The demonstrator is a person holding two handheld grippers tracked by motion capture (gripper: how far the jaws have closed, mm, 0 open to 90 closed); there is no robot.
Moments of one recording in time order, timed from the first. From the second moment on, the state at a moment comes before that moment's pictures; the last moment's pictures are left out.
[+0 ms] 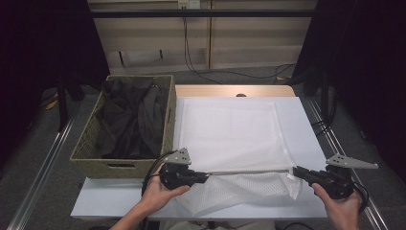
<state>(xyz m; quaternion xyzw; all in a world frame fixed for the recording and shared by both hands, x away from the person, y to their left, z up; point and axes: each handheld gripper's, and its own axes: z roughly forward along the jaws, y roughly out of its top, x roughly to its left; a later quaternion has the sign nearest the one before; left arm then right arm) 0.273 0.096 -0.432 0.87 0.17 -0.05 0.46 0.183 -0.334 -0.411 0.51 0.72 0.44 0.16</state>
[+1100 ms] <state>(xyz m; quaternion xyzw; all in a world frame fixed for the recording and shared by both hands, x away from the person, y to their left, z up) 0.270 0.110 -0.439 0.88 0.18 -0.05 0.45 0.183 -0.335 -0.411 0.52 0.72 0.44 0.16</state>
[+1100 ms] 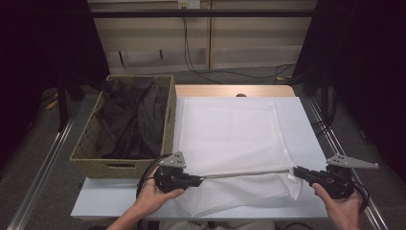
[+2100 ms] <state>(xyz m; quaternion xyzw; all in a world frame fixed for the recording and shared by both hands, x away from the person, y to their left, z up) 0.266 0.151 -0.443 0.87 0.22 -0.04 0.45 0.182 -0.336 -0.409 0.52 0.72 0.44 0.16</state>
